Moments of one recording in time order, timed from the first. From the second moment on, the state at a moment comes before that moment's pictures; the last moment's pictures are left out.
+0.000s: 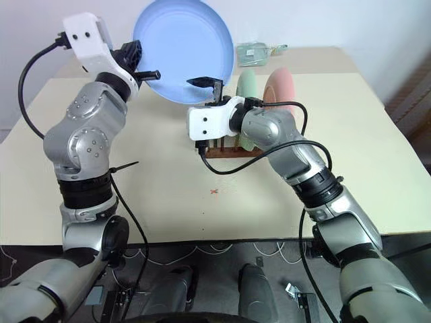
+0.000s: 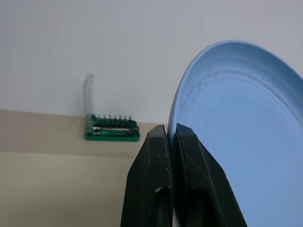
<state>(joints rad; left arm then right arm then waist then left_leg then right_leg) -0.91 0.19 0.21 -0.21 -0.39 0.80 0.14 -0.93 -0.51 0.43 0.08 -0.39 -0.06 0.58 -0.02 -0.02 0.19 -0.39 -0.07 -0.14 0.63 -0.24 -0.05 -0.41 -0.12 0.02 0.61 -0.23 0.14</state>
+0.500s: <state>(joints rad) -0.94 0.10 0.34 -0.23 -0.46 0.76 0.16 -0.94 -0.48 0.42 0.14 -0.48 -0.15 0.54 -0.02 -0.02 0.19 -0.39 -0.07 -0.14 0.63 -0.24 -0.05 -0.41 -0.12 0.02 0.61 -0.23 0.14</state>
